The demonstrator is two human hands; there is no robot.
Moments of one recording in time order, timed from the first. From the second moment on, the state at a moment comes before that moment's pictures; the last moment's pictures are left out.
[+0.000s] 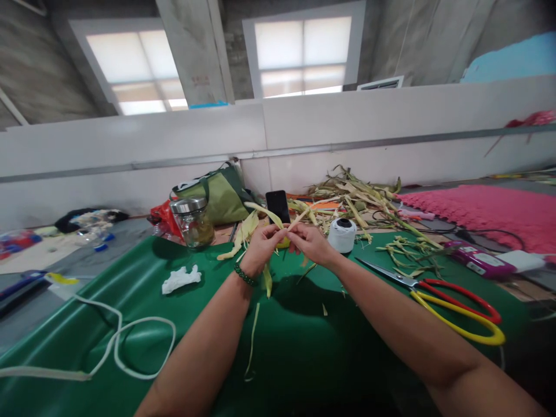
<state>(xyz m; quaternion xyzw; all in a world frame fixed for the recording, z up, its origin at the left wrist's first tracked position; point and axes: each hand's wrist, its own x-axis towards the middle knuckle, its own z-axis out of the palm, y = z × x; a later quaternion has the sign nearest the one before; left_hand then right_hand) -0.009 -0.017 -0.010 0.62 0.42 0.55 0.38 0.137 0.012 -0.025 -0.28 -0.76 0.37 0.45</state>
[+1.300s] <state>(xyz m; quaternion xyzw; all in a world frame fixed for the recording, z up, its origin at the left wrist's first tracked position) 0.000 -0.018 -0.022 0.70 0.55 0.43 0.14 0.153 0.012 -0.014 -0.34 -0.79 0.20 0.47</state>
